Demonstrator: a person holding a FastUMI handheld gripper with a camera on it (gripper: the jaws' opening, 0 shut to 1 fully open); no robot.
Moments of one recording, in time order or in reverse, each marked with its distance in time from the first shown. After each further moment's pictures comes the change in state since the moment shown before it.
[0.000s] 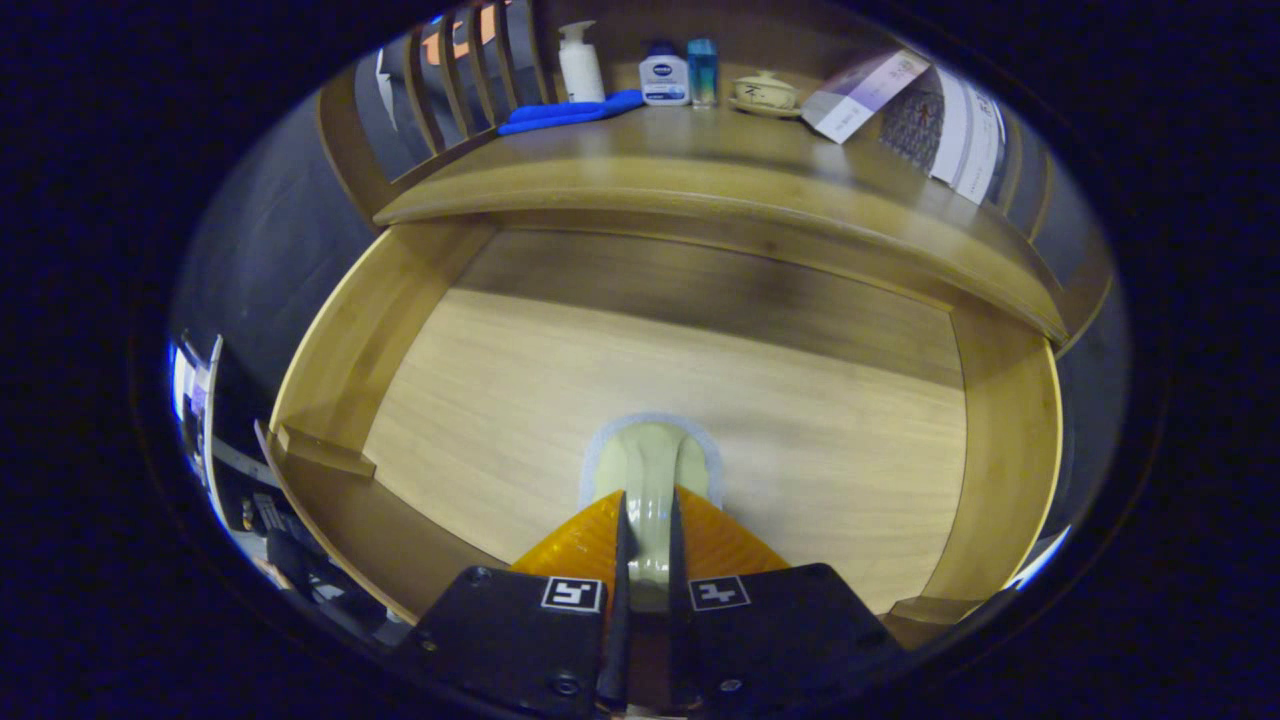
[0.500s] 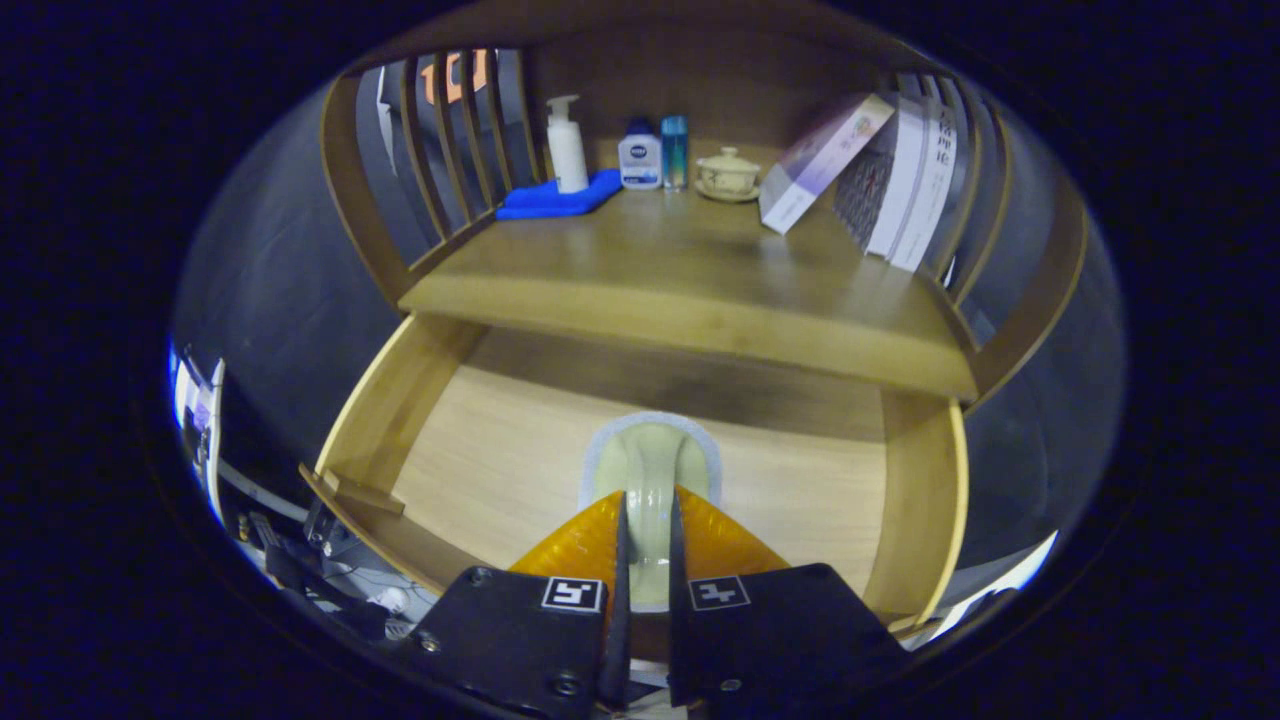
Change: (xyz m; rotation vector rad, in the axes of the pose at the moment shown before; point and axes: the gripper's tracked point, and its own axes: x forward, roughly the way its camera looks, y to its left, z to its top) arm -0.078 -0.022 0.055 -0.004 -0.183 -0.057
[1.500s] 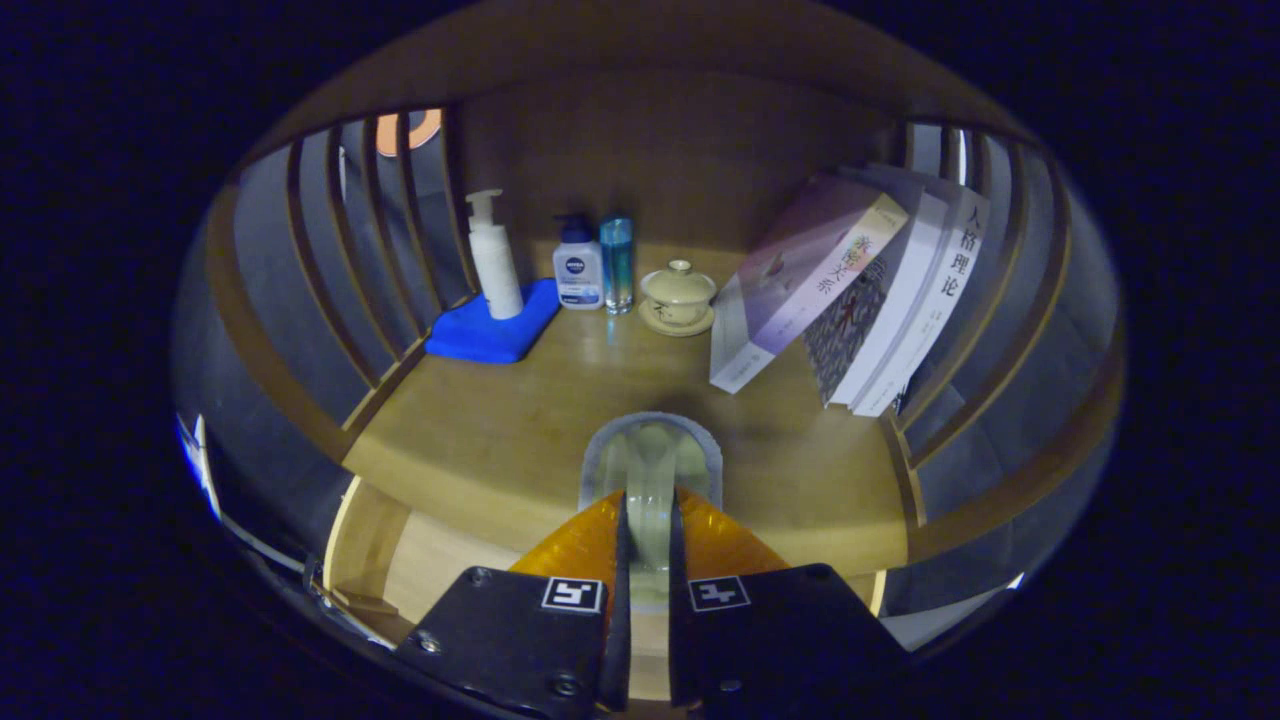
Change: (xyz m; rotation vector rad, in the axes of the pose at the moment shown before) arm 0.039 -0.041 0.162 0.035 -0.107 -0.092
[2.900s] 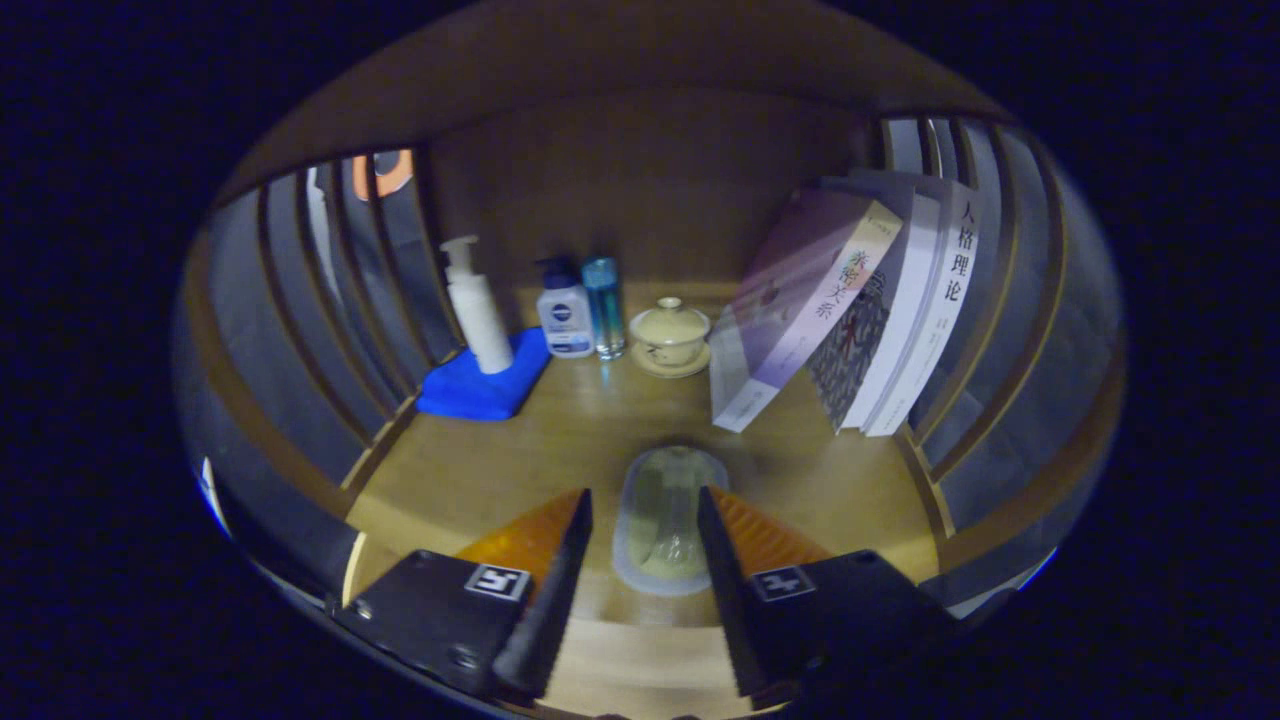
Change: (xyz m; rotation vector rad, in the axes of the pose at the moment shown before) arm -0.011 0.021 0.013 0.087 -0.152 0.065
